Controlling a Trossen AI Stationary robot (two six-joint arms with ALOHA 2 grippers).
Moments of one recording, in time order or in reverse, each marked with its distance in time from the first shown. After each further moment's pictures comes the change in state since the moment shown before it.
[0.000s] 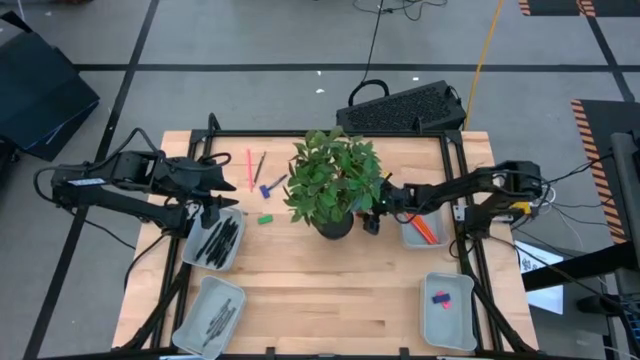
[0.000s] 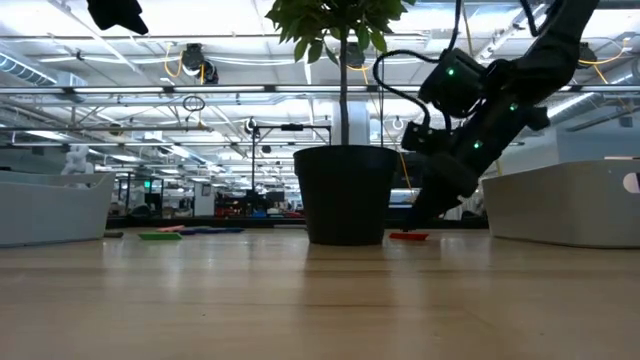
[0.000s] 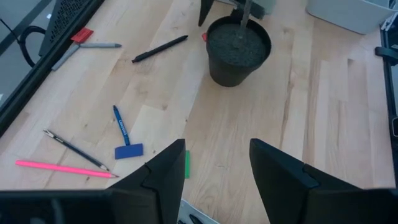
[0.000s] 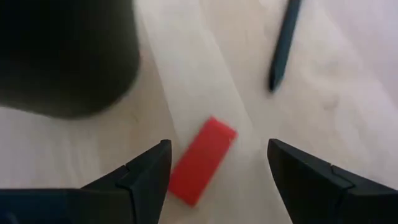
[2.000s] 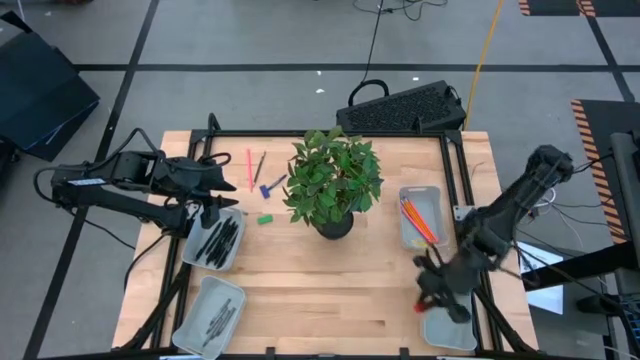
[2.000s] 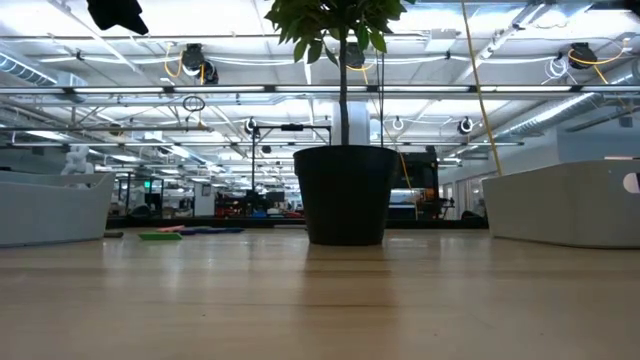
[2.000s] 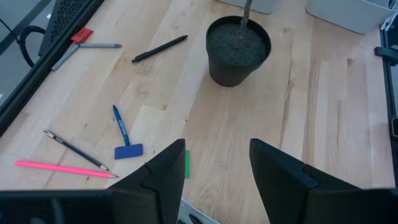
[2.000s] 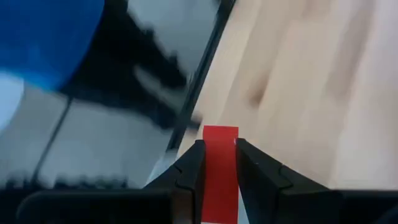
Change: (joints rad) left arm 0.000 0.000 0.000 0.000 0.001 0.000; right arm 1.005 -0.476 0.274 -0.705 -0.136 0.503
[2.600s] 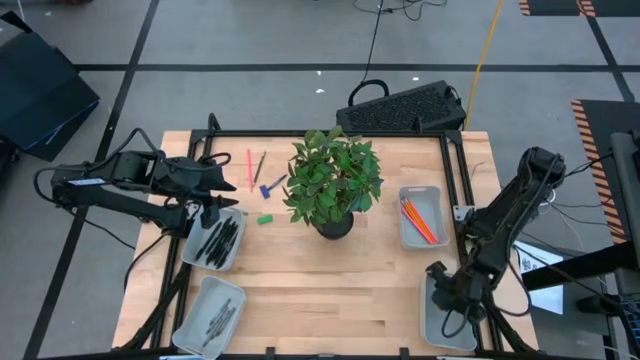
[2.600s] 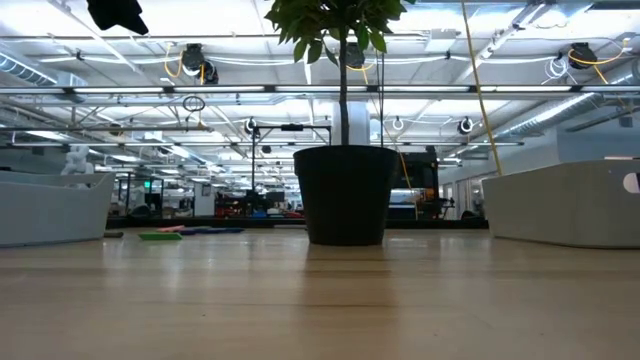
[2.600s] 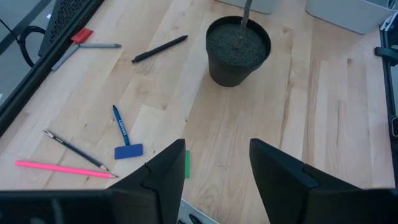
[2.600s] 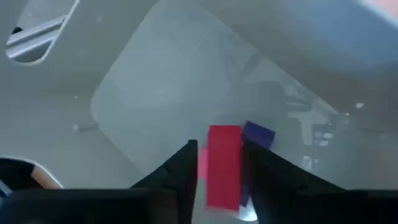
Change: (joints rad) left arm 0.000 0.000 0.000 0.000 0.000 0.000; right arm 0.201 0.116 -0.225 -0.030 -0.055 -0.086
